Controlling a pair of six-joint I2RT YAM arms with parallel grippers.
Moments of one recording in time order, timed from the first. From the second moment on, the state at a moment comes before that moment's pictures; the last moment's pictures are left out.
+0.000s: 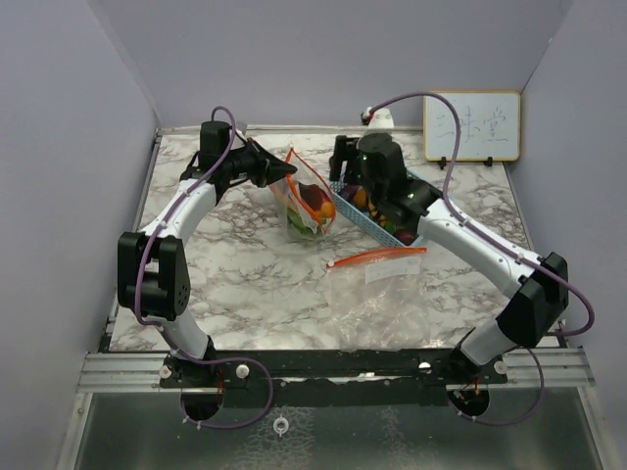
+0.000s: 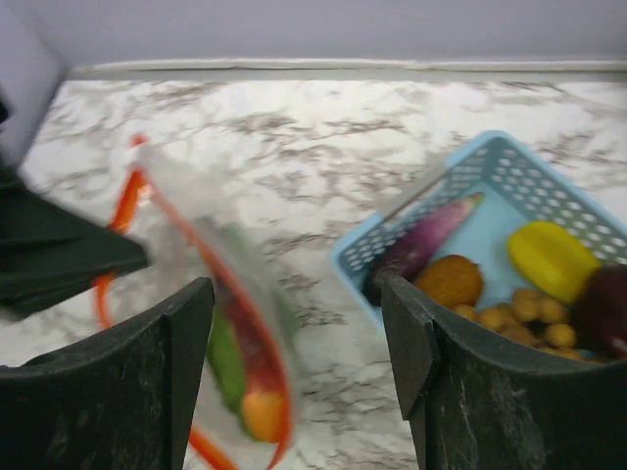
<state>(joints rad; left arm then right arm) -0.14 1.69 1.31 -0.12 0.78 -1.19 0.78 1.54 1.39 -0.13 0.46 0.34</state>
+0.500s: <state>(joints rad) -0.14 1.70 1.37 -0.19 0.78 -1.04 0.49 2.01 1.75 -0.54 0.31 0.43</state>
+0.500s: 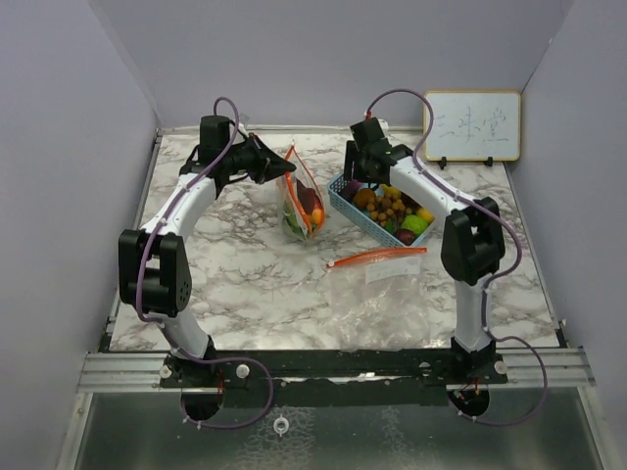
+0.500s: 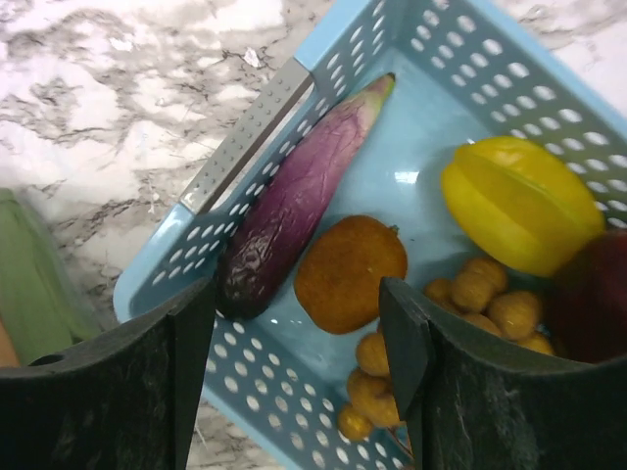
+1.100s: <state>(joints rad) -0.14 1.76 1.40 -0.24 0.83 -0.90 0.44 2.33 1.97 -0.60 0.29 0.54</state>
